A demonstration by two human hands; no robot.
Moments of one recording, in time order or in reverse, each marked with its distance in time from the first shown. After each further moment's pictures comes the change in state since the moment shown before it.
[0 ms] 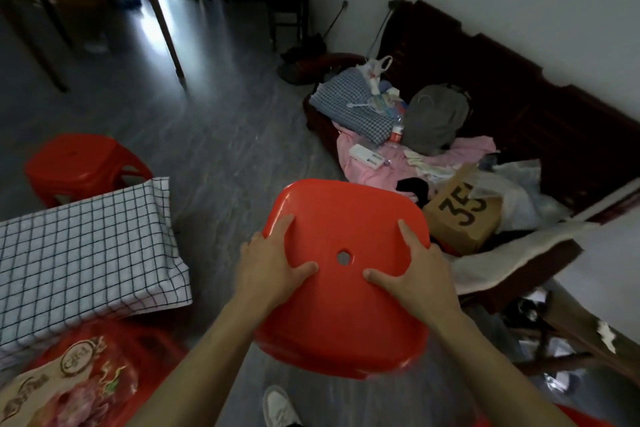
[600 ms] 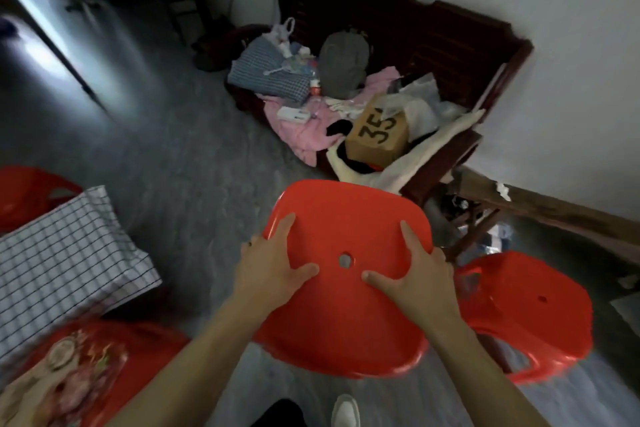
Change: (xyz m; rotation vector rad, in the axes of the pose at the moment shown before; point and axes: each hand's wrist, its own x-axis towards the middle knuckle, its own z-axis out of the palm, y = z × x) left_hand -0.202 0.068 0.070 0.165 -0.267 0.197; right_hand -0.234 0.158 -0.017 0.123 0.109 0.326
